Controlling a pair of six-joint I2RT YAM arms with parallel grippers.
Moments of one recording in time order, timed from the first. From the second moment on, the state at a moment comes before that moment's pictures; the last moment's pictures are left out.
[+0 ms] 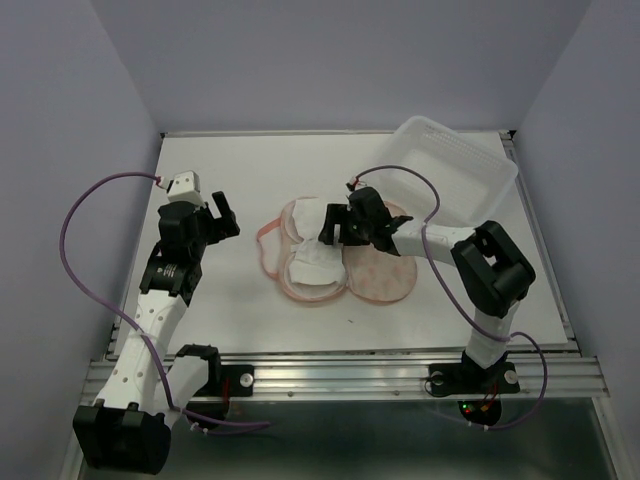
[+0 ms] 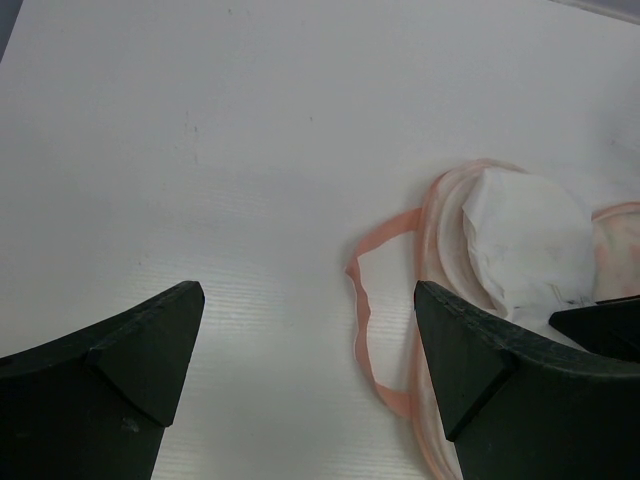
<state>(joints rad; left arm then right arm) -0.11 0.86 0.75 -0.28 -0.12 -0.28 0.65 1.85 1.12 0.05 -0.06 0.59</state>
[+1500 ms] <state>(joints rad) -0.11 0.86 0.75 -0.28 -0.10 -0.28 0.58 1.64 1.32 -0.04 -0.14 0.48</state>
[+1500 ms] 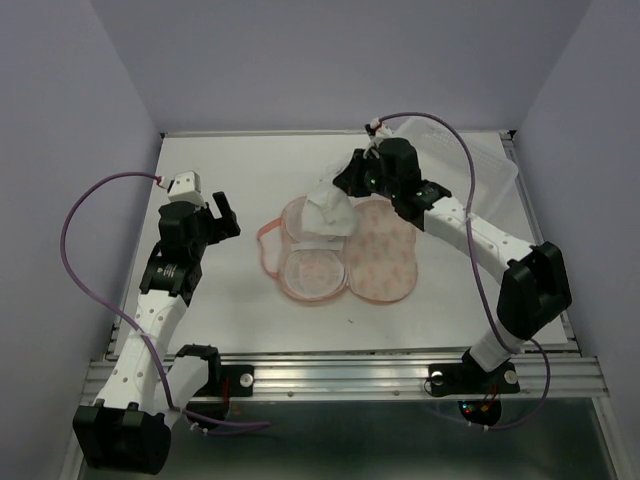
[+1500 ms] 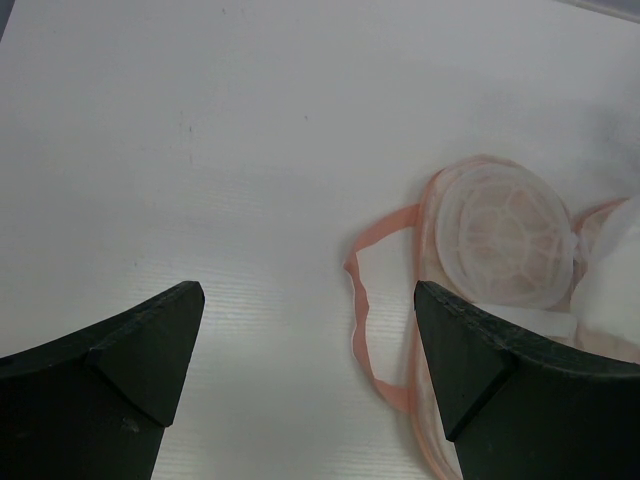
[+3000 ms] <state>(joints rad) -0.11 0.86 0.75 -0.27 -0.10 -0.27 0.17 1.86 1.27 0.03 0.62 1.04</state>
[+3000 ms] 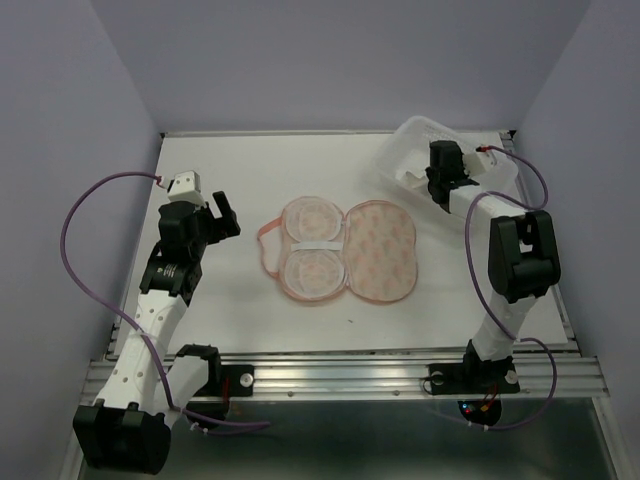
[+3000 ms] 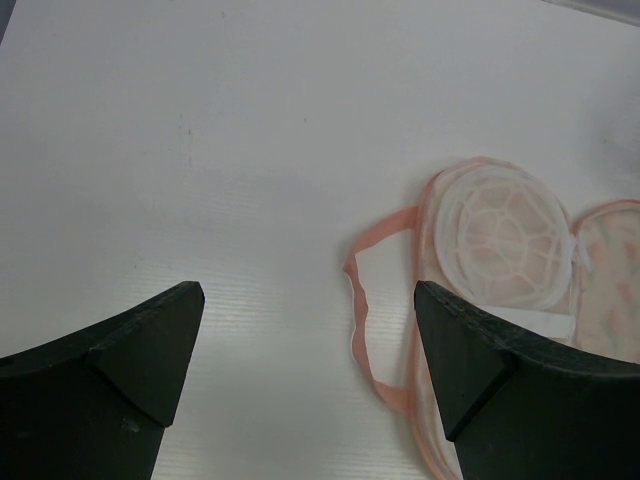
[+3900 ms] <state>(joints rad) -0.11 0.84 0.74 -0.27 -0.10 -0.27 0.17 1.91 1.23 0.10 0.60 1.30</state>
